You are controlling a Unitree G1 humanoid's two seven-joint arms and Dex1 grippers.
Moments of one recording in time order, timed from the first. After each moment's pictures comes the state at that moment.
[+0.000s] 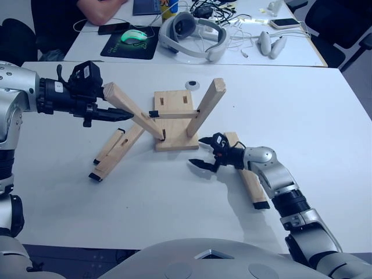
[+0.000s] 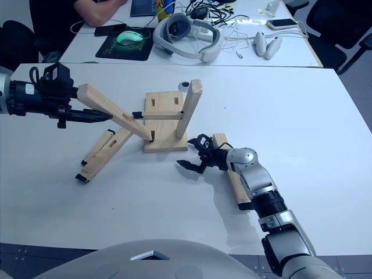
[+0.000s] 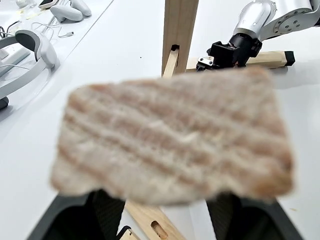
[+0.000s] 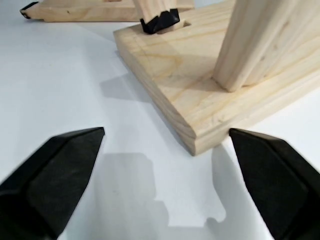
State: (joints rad) left arm -0.59 1.01 -0.07 -0.04 -0.41 0.58 -1.38; right arm -0.24 -0.39 0.29 0.16 0.14 0.26 0.91
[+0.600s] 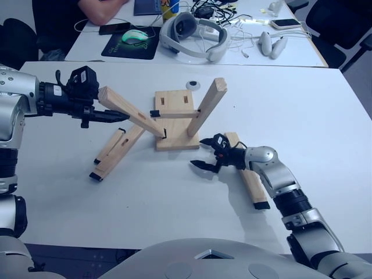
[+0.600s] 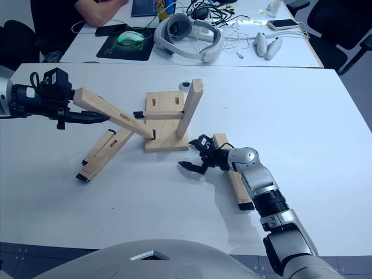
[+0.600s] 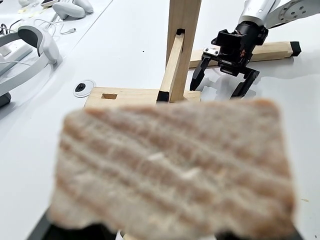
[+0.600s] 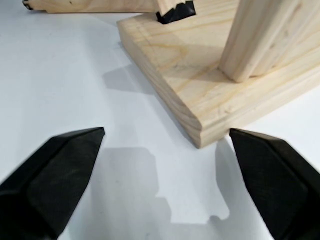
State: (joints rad) left arm -0.62 0.97 -0.10 0.12 -0.35 0.42 -1.42; right arm -0.25 -0.41 0.29 0.17 0.13 0.26 0.93
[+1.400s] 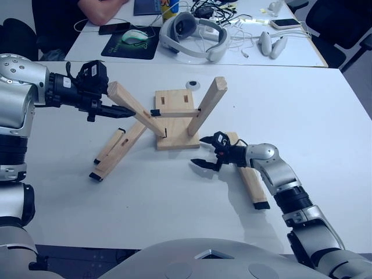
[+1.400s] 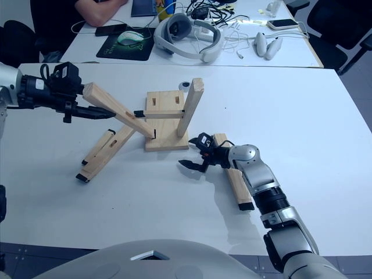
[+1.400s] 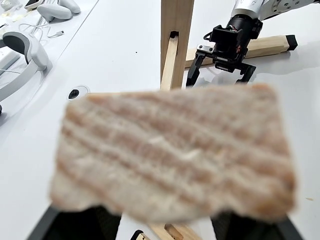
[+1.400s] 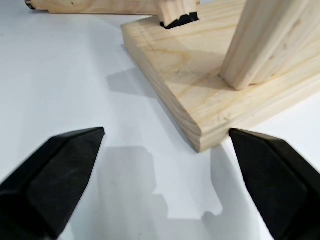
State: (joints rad) left arm -0.72 0.92 -0.17 0.18 -0.30 0.43 -1.47; right arm -0.28 -0.41 0.29 0.19 0.13 0.25 0.96
